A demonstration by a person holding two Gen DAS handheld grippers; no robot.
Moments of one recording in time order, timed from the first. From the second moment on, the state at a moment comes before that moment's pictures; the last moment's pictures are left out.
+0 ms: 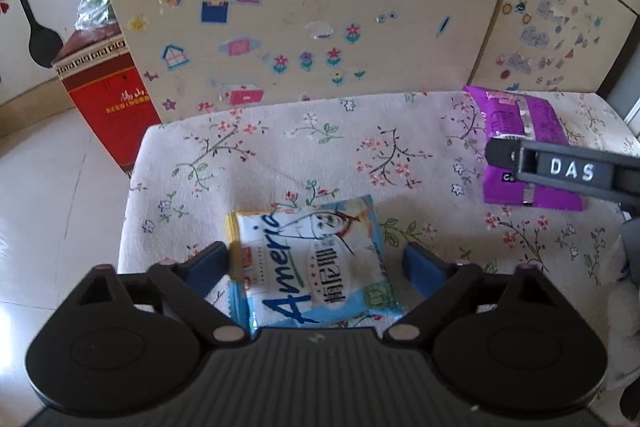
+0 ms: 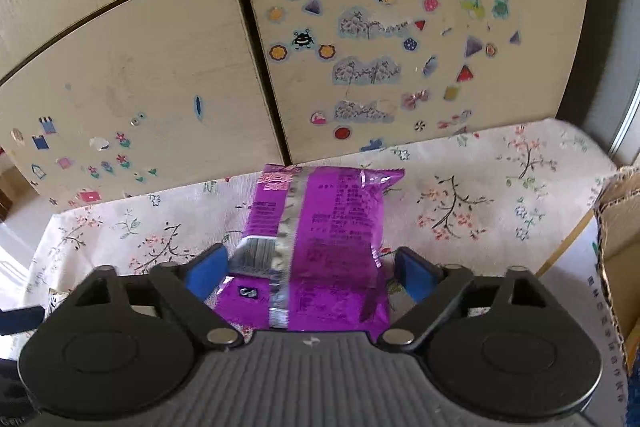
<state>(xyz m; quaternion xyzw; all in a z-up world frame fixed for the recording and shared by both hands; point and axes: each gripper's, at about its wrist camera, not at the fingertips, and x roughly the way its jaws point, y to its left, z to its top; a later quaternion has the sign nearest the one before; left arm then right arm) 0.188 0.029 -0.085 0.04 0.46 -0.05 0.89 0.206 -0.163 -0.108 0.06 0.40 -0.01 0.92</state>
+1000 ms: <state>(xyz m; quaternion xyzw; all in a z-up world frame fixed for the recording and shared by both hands) 0.160 0.046 -0.051 0.02 0.44 -0.09 0.89 0.163 -0.187 -0.082 0.21 0.41 -0.02 0.89</state>
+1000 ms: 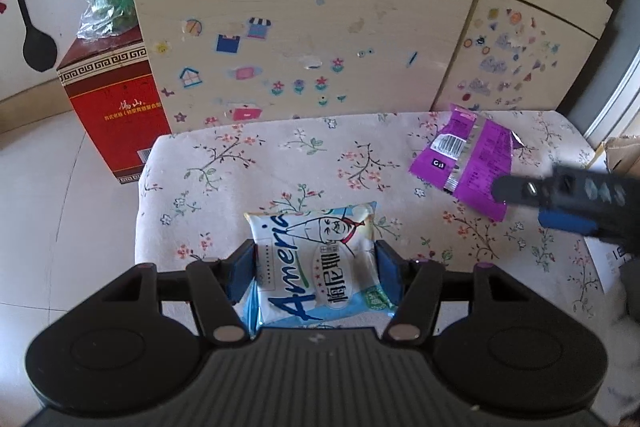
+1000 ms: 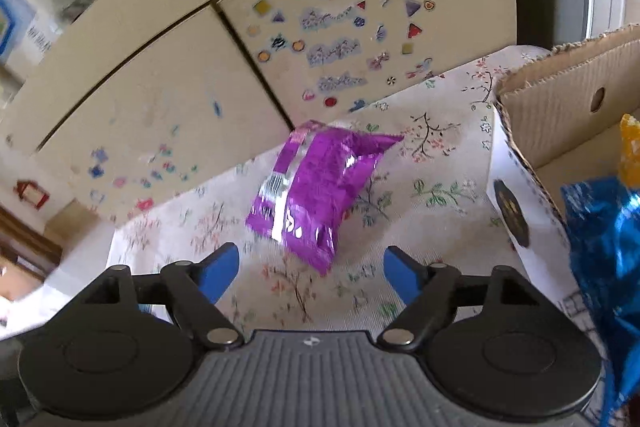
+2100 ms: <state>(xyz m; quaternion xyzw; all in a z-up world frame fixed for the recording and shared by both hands) 0.136 0.042 -0.024 0.01 0.42 -0.10 0.90 0.113 -0.169 -0.072 0.10 0.45 -0.01 0.89</state>
